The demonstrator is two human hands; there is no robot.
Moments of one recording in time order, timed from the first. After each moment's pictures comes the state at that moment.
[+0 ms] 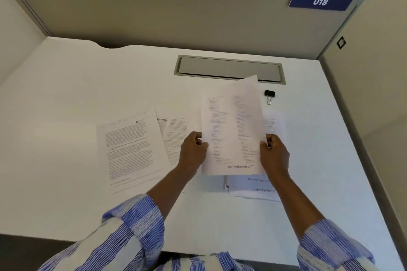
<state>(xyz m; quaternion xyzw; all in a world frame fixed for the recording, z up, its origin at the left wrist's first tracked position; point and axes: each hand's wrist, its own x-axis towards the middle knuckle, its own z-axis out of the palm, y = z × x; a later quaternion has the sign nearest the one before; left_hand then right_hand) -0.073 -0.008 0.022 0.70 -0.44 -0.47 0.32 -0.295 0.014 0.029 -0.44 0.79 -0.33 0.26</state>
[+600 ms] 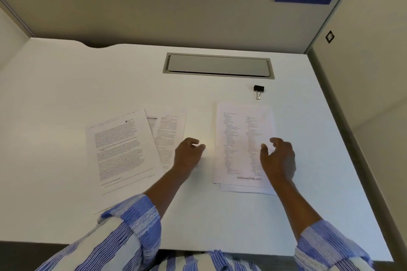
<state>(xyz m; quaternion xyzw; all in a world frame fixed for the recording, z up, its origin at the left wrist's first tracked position) -0.083 0.002 0.006 0.71 -0.40 -0.50 0.28 -0.328 0.042 0.015 -0.45 0.85 -0.24 0.12</state>
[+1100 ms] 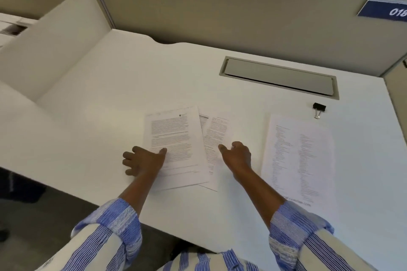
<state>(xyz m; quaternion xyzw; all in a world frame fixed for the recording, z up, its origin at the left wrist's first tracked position) 0.129 0.040 -0.001 0.95 -0.20 -0.19 0.12 -0.107 -0.007 0.018 -0.47 0.74 -0.18 0.45</state>
